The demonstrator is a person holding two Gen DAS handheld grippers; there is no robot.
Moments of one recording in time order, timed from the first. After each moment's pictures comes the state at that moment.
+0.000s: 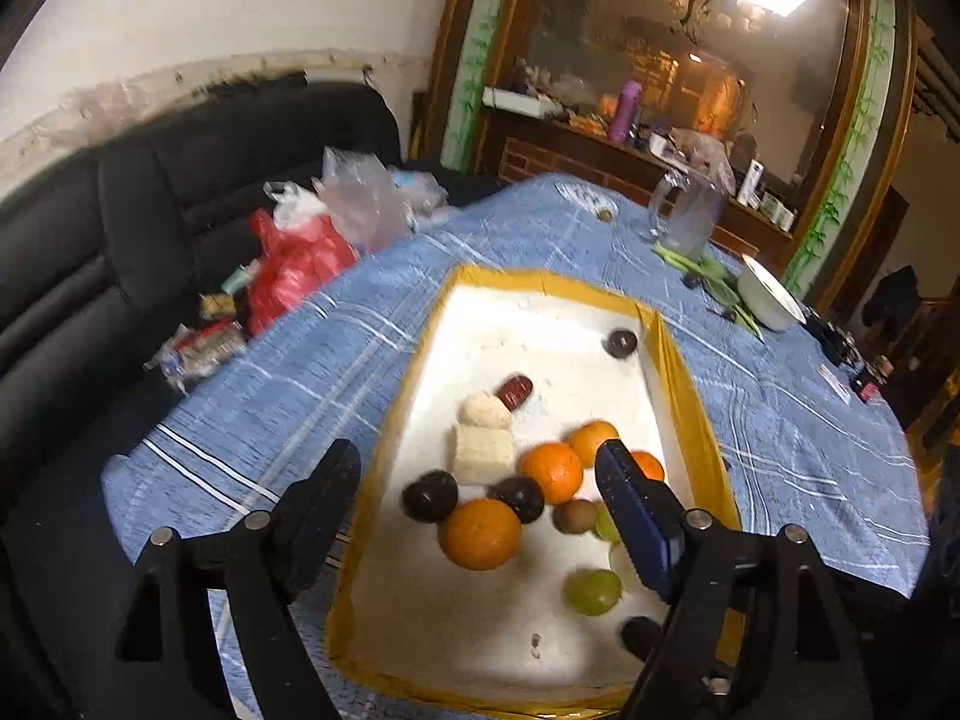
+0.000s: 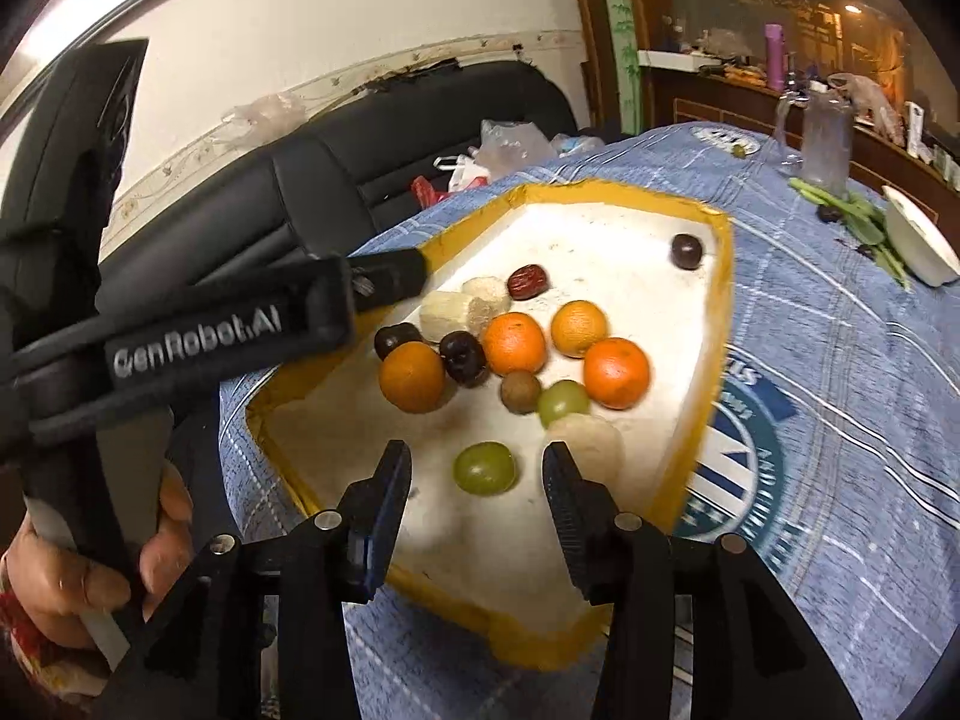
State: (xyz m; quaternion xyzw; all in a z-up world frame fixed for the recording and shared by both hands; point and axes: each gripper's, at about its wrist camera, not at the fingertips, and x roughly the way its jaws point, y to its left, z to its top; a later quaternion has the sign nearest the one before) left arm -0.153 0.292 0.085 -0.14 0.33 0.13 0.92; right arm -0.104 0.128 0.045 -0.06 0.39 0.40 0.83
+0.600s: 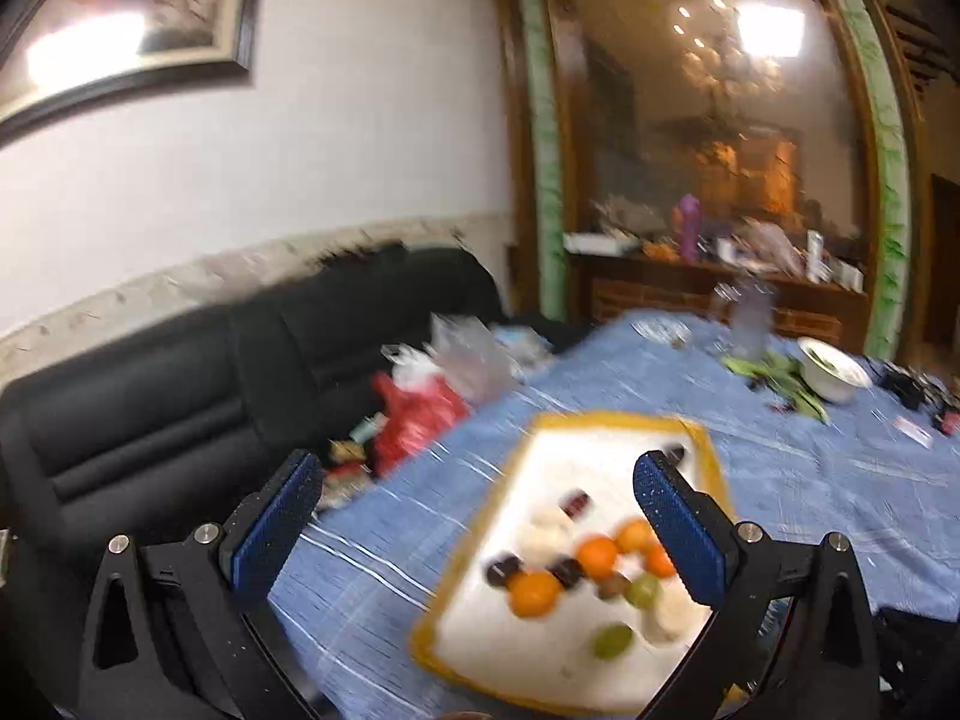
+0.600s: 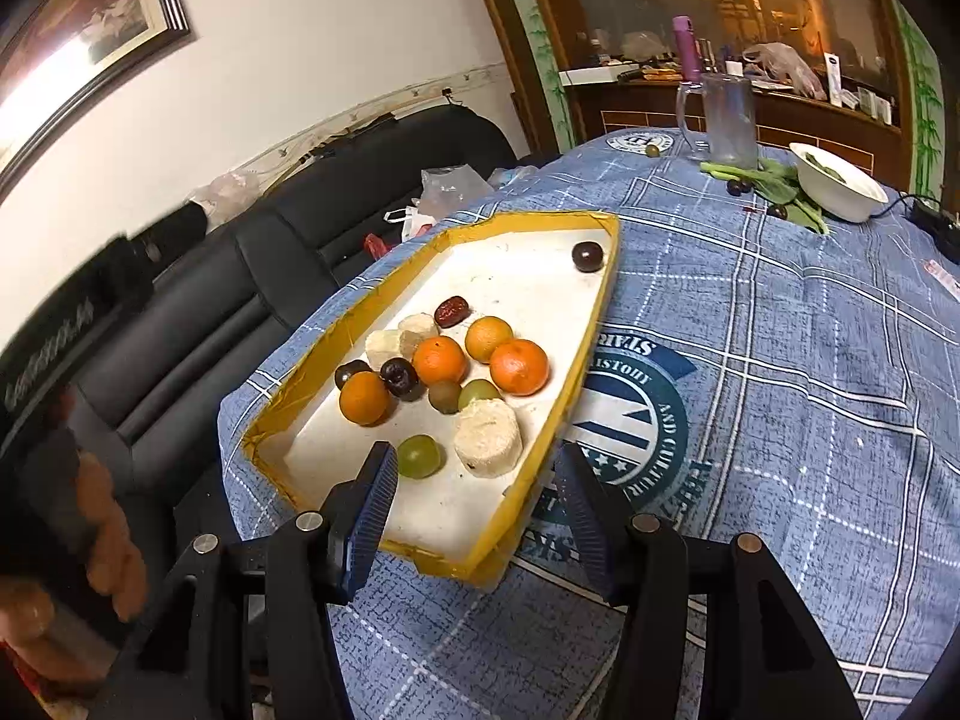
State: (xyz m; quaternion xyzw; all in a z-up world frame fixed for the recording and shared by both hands) left arm -0.205 0.222 0.136 -0.02 0.19 0.27 0.94; right arm -0.110 0.067 0.059 0.02 0.38 0.35 0.85
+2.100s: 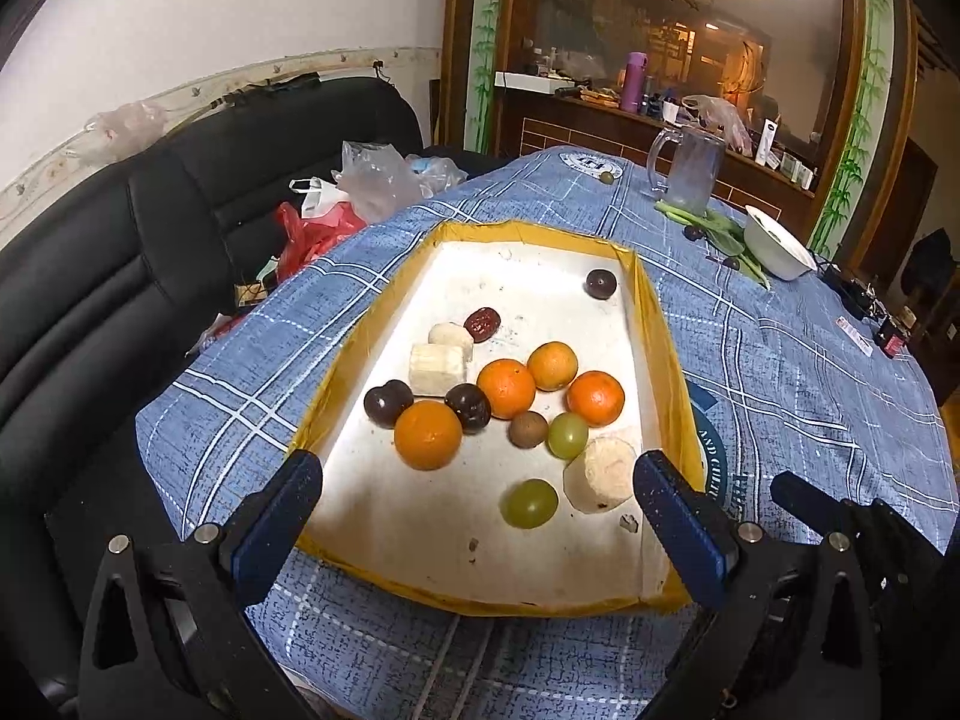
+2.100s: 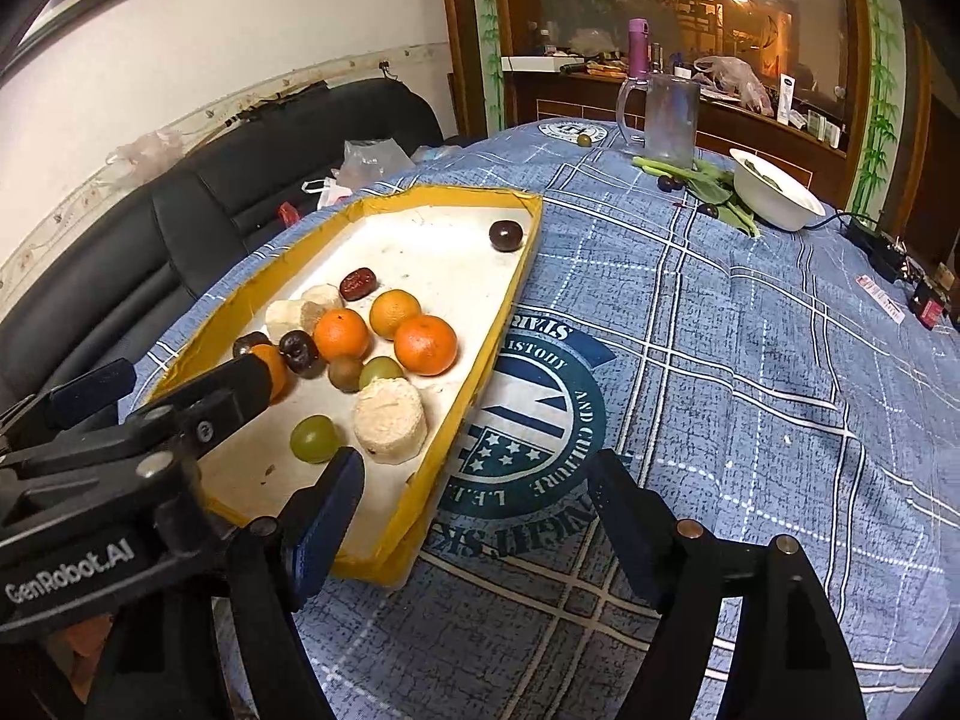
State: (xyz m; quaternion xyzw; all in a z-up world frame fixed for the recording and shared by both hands) left arm -0.175 0.227 0.079 -0.11 0.37 0.16 0.91; right arm -0.103 0.076 0.048 -0.06 0.40 0.26 0.88
